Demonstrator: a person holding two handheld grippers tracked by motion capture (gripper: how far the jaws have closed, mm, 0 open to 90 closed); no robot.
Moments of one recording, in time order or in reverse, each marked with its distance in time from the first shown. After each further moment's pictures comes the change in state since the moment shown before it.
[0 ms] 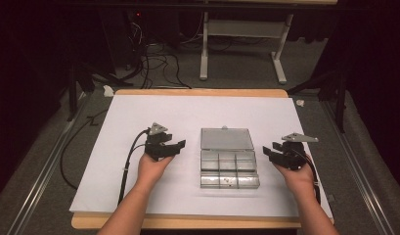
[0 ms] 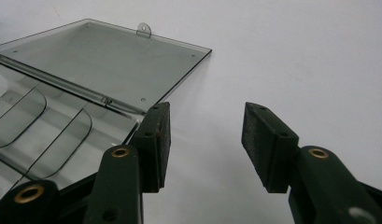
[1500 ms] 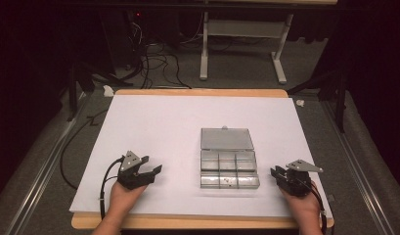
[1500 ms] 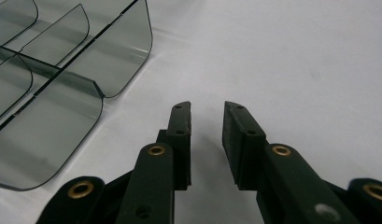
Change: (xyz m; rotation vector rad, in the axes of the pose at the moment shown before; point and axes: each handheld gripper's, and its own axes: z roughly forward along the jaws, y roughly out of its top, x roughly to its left) left arm 0.032 -0.090 -0.069 -0.042 0.033 0.079; right arm 0.011 -0.075 -0.021 0.013 -0.048 -0.020
